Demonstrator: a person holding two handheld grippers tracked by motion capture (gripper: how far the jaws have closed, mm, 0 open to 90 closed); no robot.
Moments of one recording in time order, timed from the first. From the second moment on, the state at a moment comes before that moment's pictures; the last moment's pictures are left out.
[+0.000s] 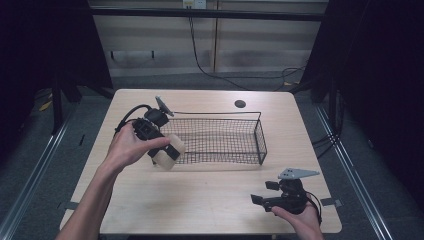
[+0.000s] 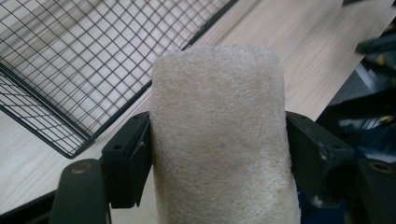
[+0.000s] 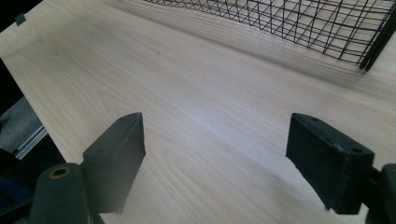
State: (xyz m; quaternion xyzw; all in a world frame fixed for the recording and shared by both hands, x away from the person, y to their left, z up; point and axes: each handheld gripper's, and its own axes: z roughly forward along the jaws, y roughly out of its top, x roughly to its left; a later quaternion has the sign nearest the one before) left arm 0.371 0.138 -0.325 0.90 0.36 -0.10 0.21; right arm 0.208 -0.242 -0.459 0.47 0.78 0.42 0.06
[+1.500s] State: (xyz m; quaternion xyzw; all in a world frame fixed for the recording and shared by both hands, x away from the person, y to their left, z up) left arm 0.440 0.107 -0.350 0.85 0.48 -0.08 0.19; right arm 0.208 -0.242 -0.459 0.47 0.78 0.42 0.05
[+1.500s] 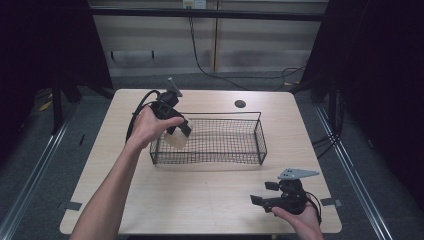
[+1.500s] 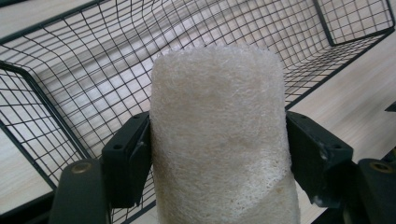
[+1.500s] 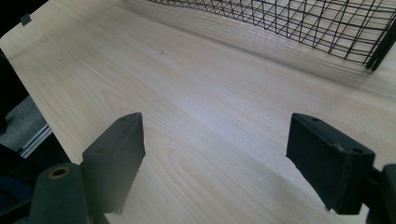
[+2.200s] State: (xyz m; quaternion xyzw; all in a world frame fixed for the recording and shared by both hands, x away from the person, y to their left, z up) left arm 0.450 0.116 -0.386 0.84 0.52 -0.07 0.16; right arm 0.208 -0.241 -0.459 0.46 0.78 0.42 0.05
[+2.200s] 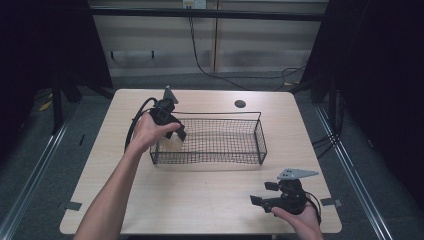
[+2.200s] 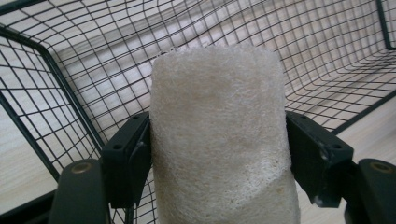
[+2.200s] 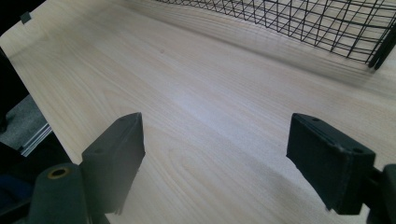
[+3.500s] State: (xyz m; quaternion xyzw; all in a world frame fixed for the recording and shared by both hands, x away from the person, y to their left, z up) left arm 0.453 0.112 -0.427 0.83 0.54 -0.08 0.12; right arm 0.208 -0.241 -0.459 0.46 0.78 0.42 0.05
